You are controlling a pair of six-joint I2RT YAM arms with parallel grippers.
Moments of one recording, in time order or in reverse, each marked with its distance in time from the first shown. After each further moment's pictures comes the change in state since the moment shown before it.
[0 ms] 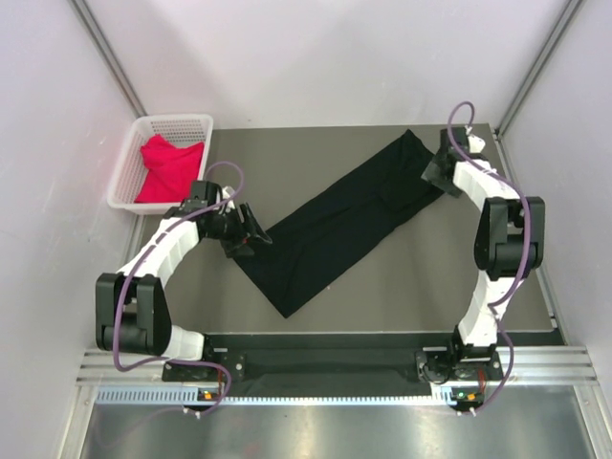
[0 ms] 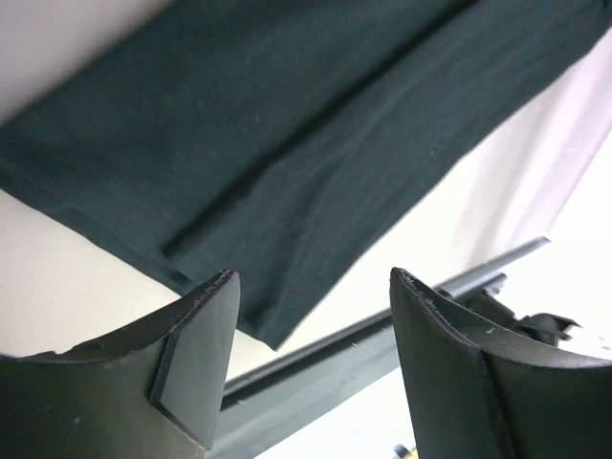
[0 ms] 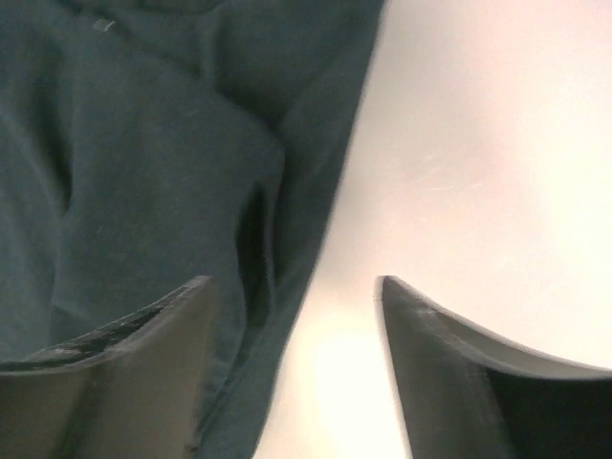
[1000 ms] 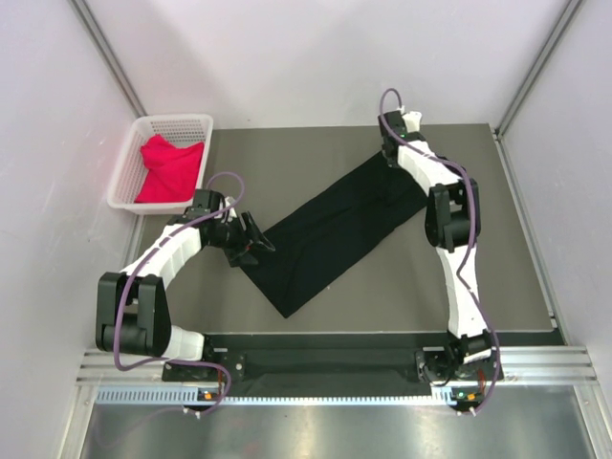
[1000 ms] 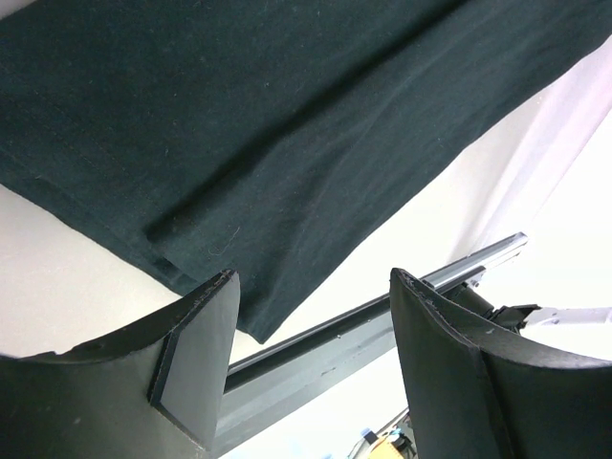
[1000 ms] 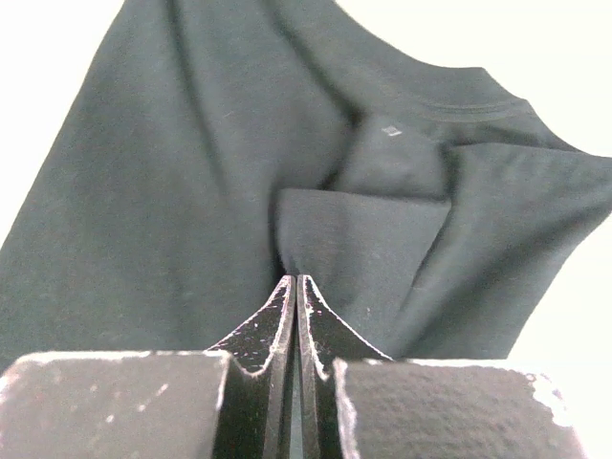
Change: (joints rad) left arm -0.011 -0.005 -0.074 0.045 0.015 -0.069; right arm 0.227 0.504 0.675 -0.161 0.281 -0.218
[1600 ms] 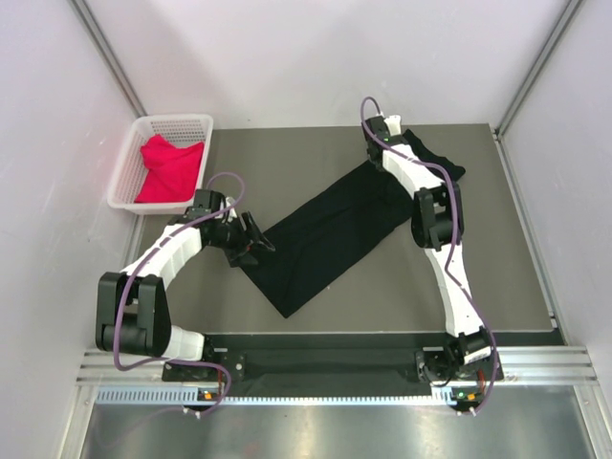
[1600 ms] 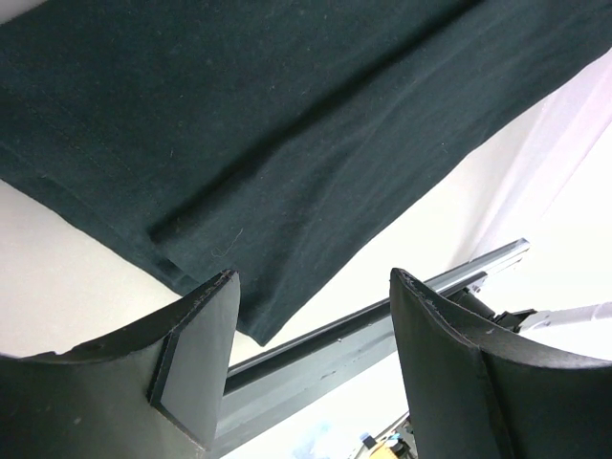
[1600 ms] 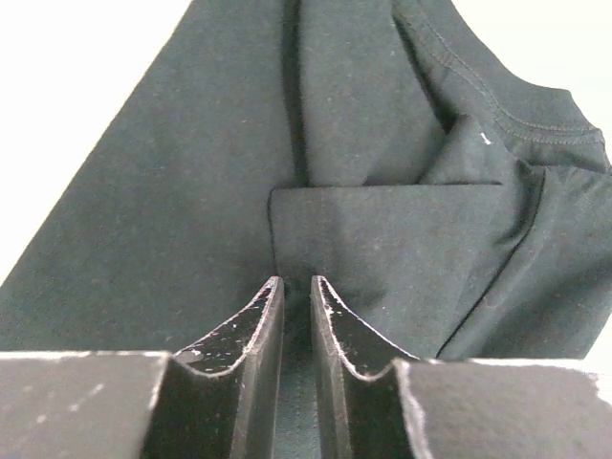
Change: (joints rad) left arm -0.006 0.000 0.000 0.001 -0.018 -0.014; right arm 0.053 0.133 0.162 -0.057 0.030 -0.098
